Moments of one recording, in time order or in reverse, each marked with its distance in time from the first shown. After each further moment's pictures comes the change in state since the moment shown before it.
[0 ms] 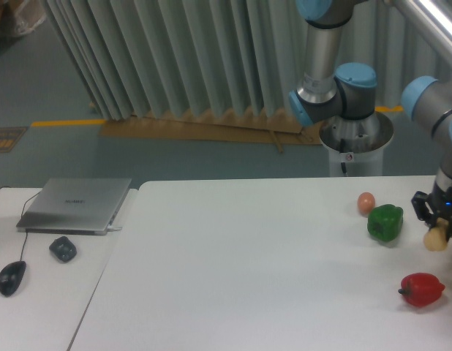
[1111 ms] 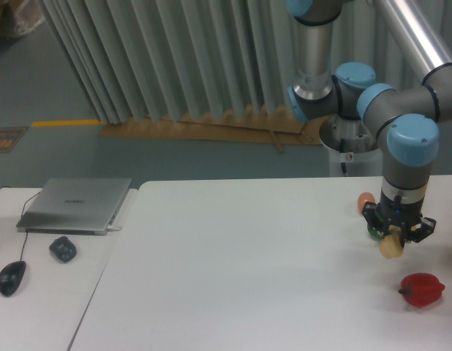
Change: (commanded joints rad) arm -0.114 -0.017 -0.021 0.060 -0.017 -0.302
